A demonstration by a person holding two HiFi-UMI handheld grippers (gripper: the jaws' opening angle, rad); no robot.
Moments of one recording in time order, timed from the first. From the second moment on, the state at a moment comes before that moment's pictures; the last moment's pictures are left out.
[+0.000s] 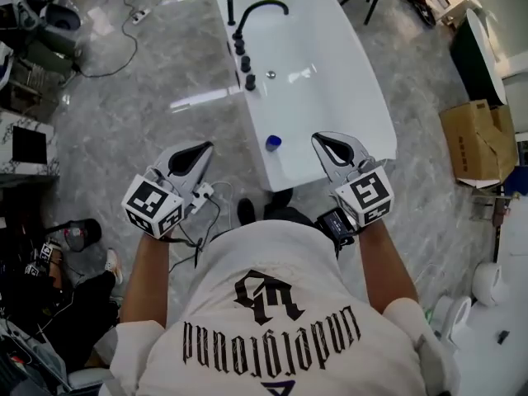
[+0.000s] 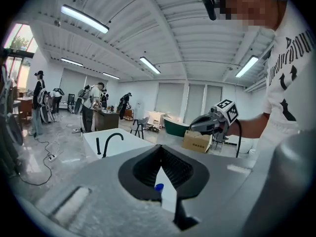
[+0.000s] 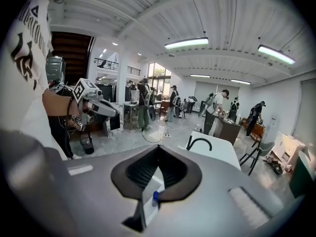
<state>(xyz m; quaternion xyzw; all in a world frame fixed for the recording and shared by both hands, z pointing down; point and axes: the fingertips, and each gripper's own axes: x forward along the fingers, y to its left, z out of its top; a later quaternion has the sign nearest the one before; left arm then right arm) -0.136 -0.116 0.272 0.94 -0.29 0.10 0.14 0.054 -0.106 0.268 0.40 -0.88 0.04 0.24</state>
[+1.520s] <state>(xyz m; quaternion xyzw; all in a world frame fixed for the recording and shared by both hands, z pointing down) -0.035 0.115 0.227 0.94 -0.33 0.05 0.13 0.114 0.114 0.228 0.35 -0.92 -0.02 0.19</state>
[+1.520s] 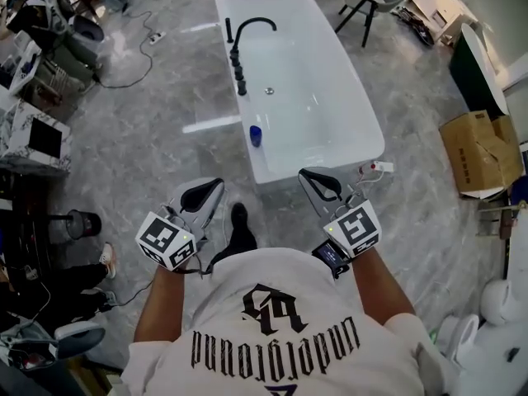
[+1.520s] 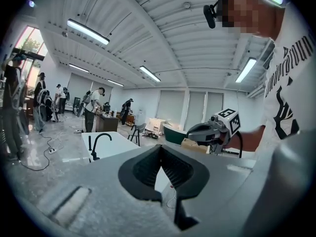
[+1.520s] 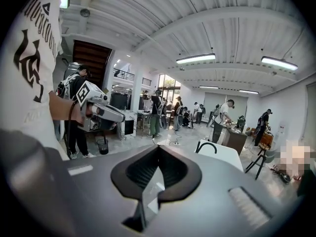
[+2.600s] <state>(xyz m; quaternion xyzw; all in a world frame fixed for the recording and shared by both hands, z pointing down) -0.071 0.326 0.195 0.95 -0.28 0.07 0.11 0.061 0.328 0.195 0.38 -0.91 -0.01 0.15</state>
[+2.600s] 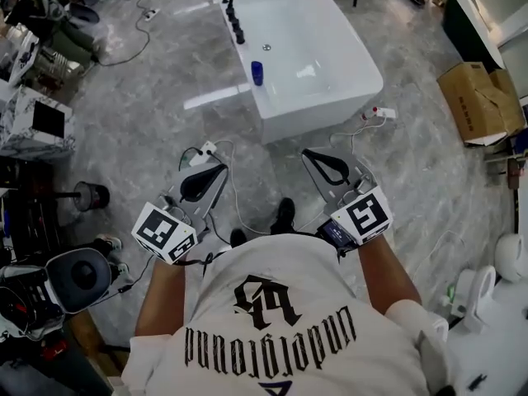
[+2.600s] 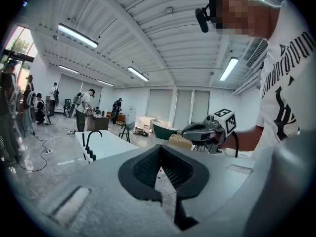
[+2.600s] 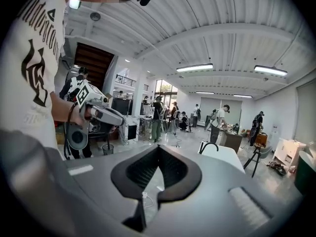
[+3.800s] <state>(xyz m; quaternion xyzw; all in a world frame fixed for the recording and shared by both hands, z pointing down) -0.220 0.460 0.190 0.97 -0.20 0.05 0.11 -0.106 0.486 0.190 0.44 -0.89 0.00 0.13</state>
